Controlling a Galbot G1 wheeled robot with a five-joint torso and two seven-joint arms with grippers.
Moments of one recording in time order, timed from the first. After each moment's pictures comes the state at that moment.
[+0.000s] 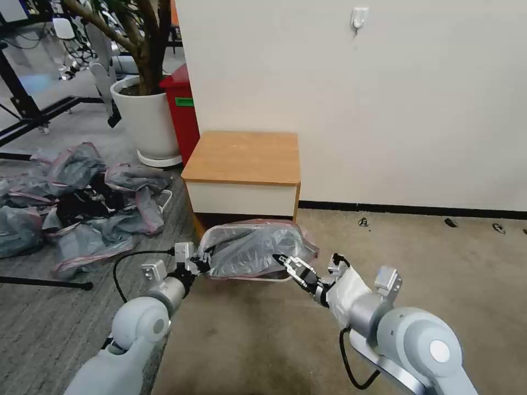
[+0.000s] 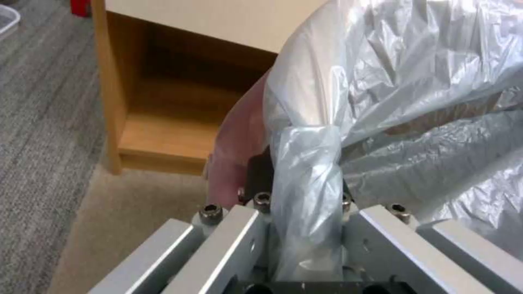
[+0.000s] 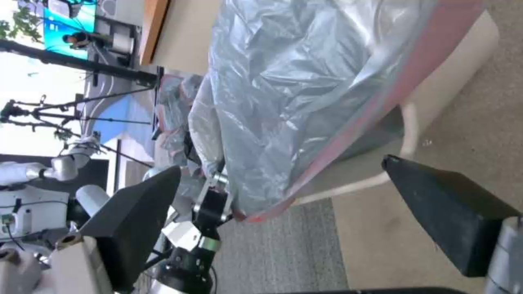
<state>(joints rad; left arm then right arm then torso) 1.31 -1.14 -0.40 -1.95 -0.76 0.42 -0.10 -1.36 1.27 0.29 2.34 1.66 -0.51 0.81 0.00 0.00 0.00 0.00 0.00</state>
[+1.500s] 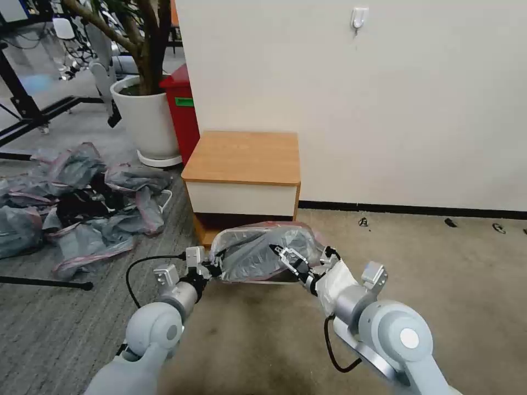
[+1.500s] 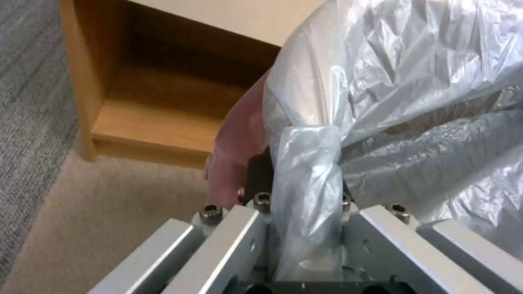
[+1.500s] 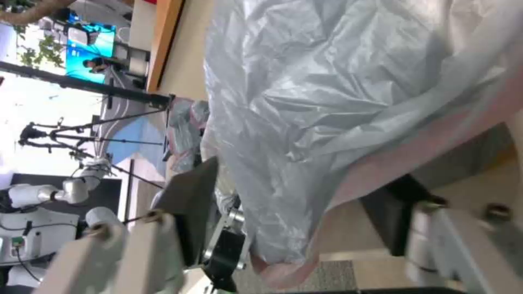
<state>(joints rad) 1.33 -1.20 -0.37 -1.97 -0.74 0.43 -0.13 -1.33 1.32 0.25 2.26 1.53 -0.45 0.70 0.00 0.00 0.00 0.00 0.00</state>
